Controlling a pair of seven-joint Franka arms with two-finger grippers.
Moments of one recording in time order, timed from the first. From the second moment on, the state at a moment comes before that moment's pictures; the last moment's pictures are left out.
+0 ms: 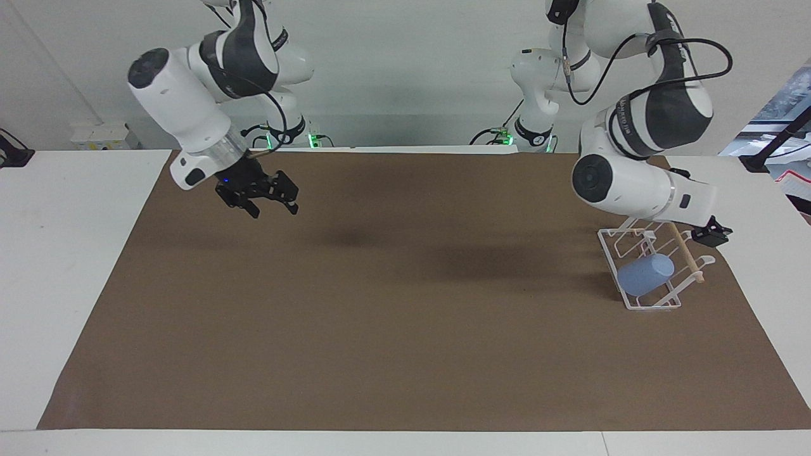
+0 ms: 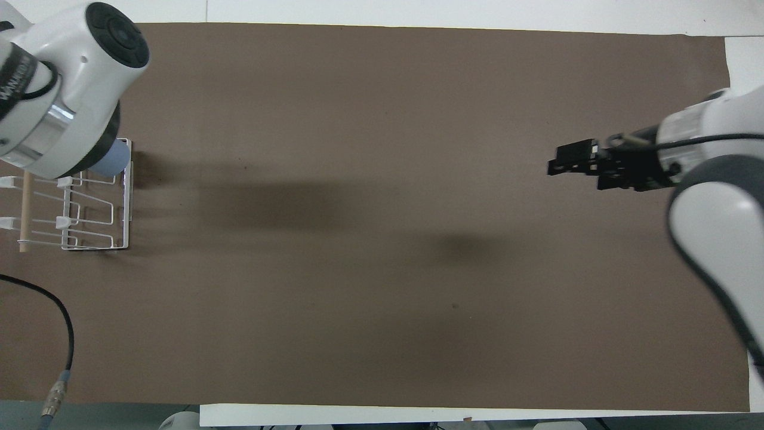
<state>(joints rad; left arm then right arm) -0.27 0.26 0.01 -1.58 1.00 1.47 -1.79 0.01 -0.08 -0.09 -1.81 0.35 1.71 0.23</state>
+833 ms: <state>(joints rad) -0.08 -0.01 0.01 -1.70 0.40 1.64 -0.81 -0.03 -0.08 -0.06 -1.70 -0.03 1.52 0.13</state>
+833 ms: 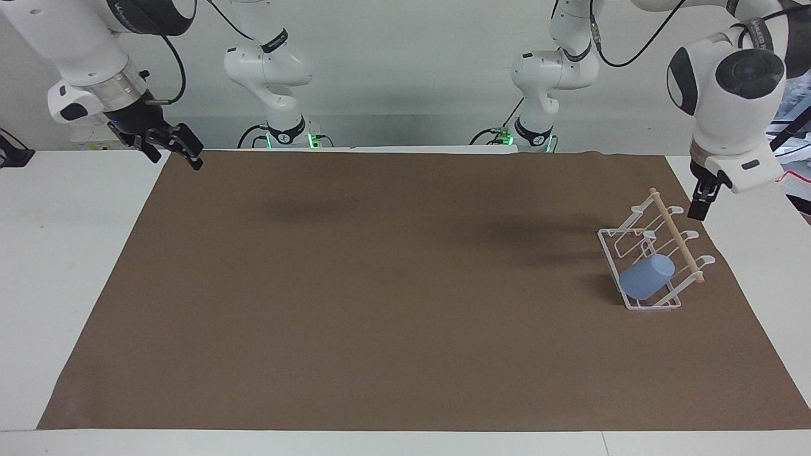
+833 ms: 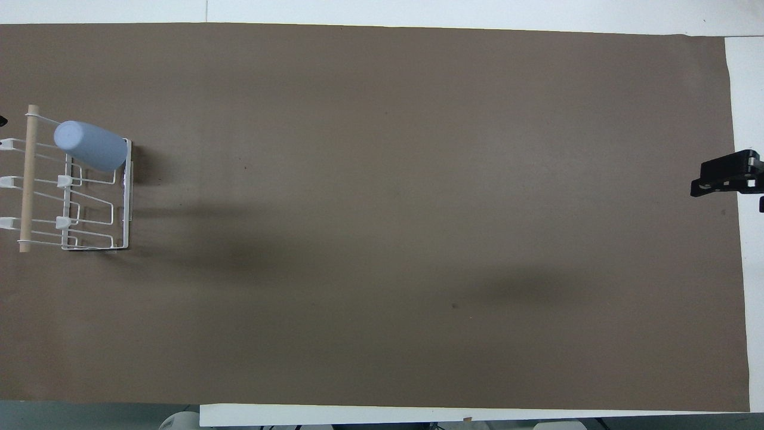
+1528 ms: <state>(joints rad) 0.05 -0.09 -0.08 -1.63 0.04 1.47 -0.01 -0.02 -0.02 -0.06 -1.59 -0.06 1.43 0.09</state>
